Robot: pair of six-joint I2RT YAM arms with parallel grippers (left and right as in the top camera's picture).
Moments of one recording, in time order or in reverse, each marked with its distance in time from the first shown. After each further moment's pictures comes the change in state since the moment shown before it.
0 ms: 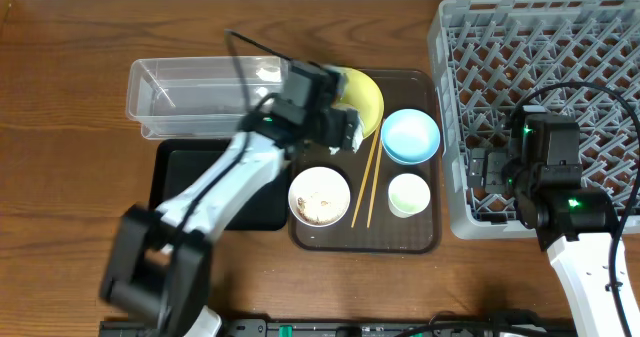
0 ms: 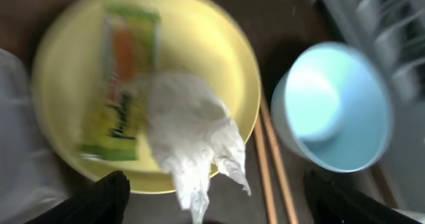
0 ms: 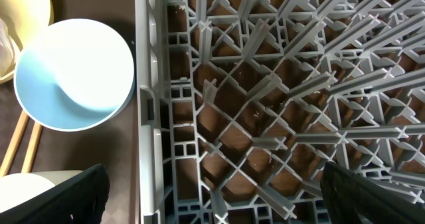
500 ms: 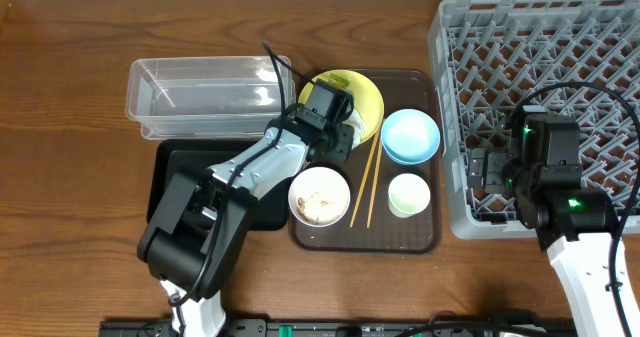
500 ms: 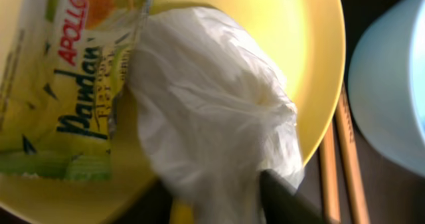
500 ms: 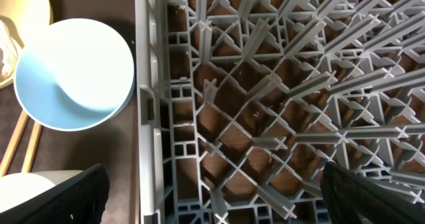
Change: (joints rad) left arm -0.036 0.181 0.000 0.056 -0.074 -0.023; right arm 0.000 0.000 0.000 -0.001 0.000 0.000
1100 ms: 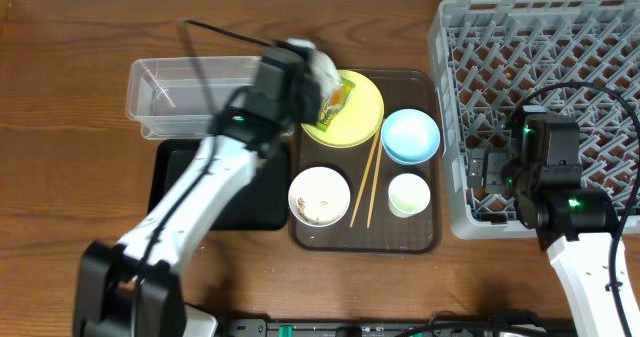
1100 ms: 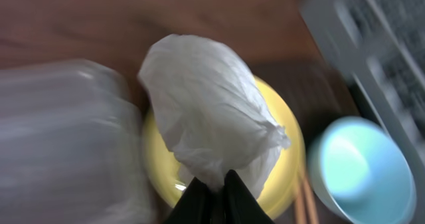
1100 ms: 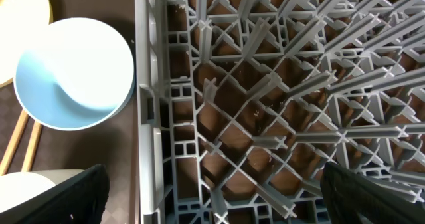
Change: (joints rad) left arm 0.167 -0.356 0.008 -0.023 -0.065 0.001; right arm 0.000 0.000 0.000 -0.003 0.000 0.000
